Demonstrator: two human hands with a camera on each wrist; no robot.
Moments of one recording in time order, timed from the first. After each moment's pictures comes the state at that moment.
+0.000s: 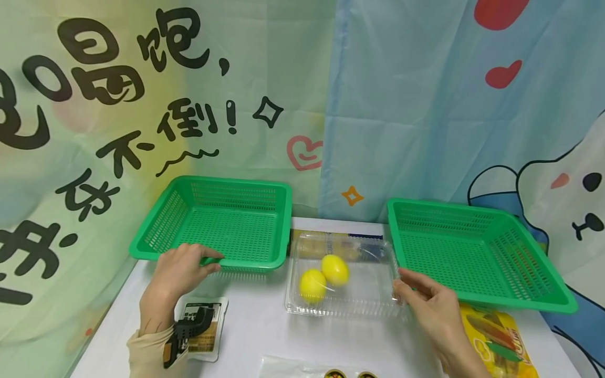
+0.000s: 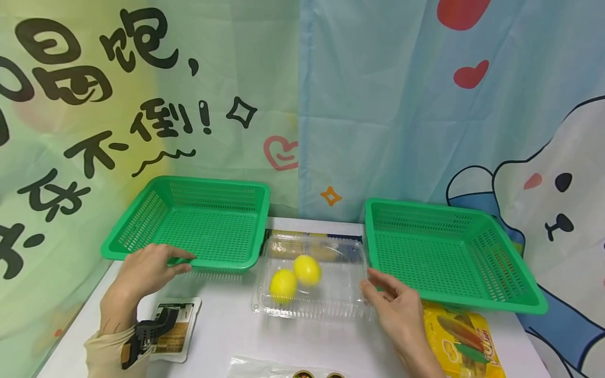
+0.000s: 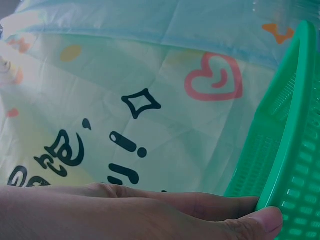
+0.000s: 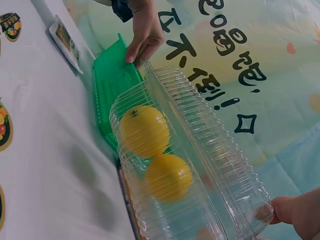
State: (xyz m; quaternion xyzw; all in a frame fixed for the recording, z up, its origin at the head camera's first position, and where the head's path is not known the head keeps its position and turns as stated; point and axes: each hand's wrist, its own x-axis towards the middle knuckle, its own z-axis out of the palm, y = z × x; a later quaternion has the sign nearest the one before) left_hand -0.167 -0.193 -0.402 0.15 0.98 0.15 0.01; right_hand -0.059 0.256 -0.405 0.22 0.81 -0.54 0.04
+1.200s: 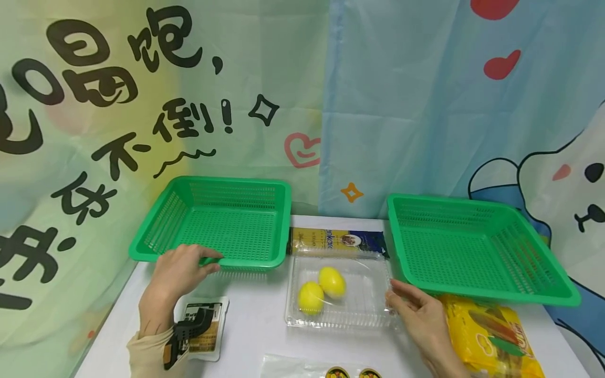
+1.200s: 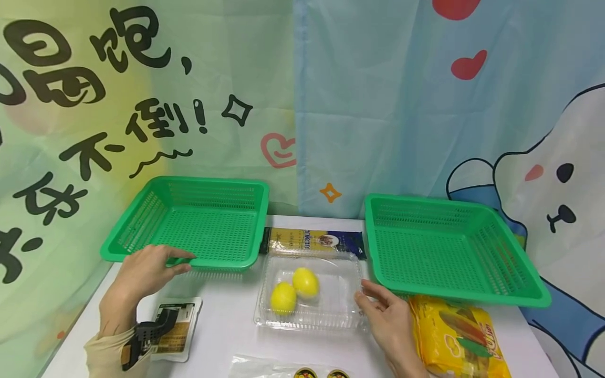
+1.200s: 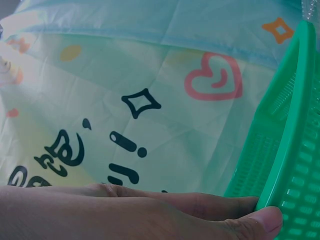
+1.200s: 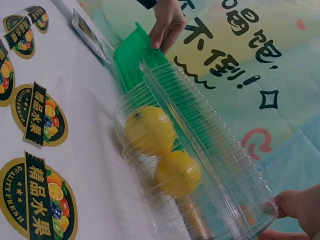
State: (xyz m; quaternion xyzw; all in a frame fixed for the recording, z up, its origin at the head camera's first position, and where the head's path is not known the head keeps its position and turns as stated) left_hand -0.168 -0.192 -0.400 0.15 0.98 0.16 0.02; right_hand -0.055 0.248 -0.458 0.22 0.78 -0.58 -0.01
